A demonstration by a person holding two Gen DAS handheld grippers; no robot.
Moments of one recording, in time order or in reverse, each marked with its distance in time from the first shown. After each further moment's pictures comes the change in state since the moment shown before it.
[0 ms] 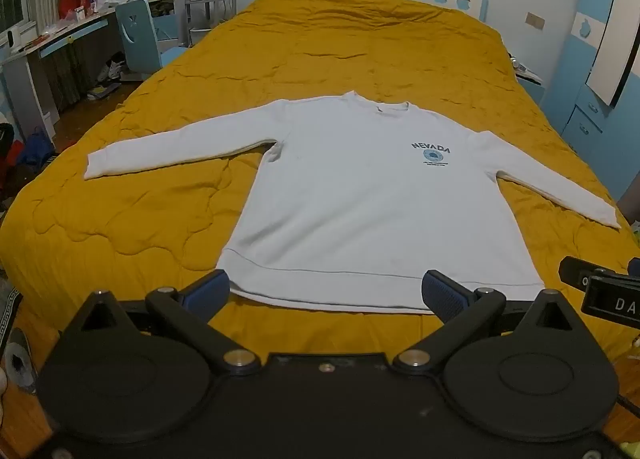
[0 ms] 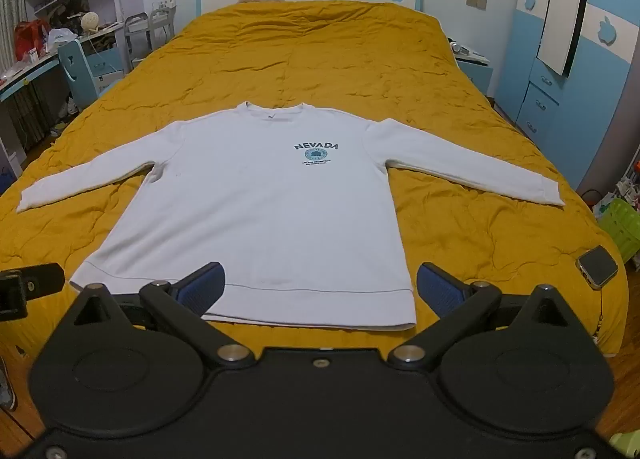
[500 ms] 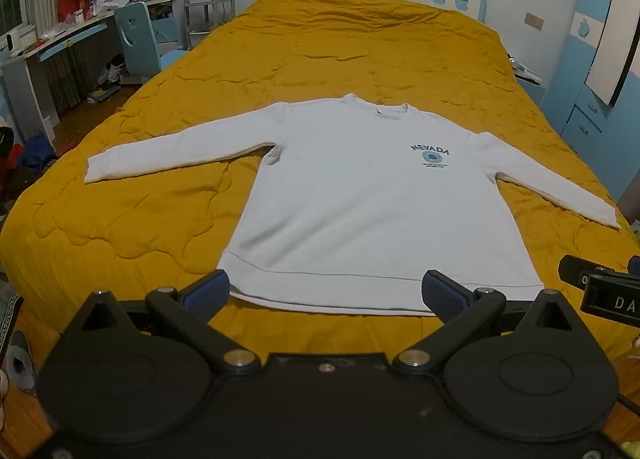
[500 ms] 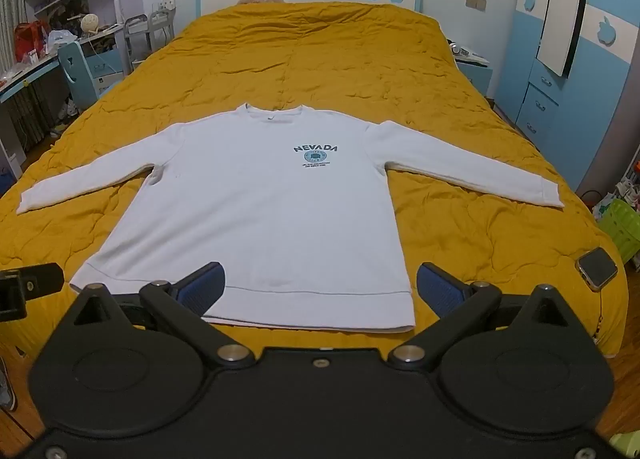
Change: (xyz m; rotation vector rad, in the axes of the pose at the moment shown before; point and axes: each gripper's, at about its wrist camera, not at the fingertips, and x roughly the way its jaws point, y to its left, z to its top) left arm 0.000 0.003 0.000 0.007 -0.001 -0.001; right arm 0.000 0.000 0.001 0.001 -0.001 0.002
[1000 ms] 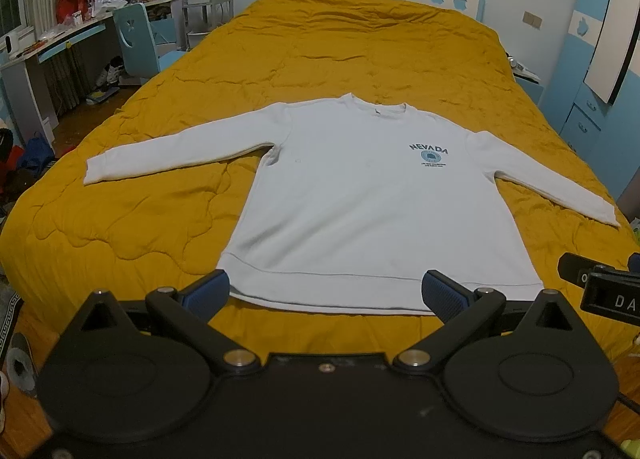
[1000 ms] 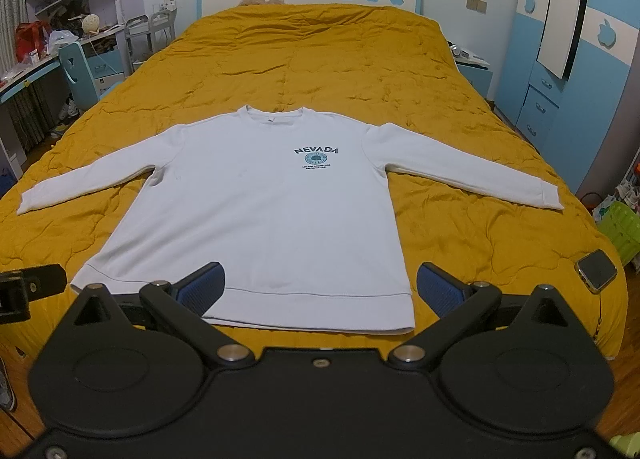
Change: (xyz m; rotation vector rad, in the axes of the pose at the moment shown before) left arm -0.002 -0.004 -0.001 0.007 -0.004 0.003; right arm -0.001 0.000 0.000 -0.001 -0.001 -0.001
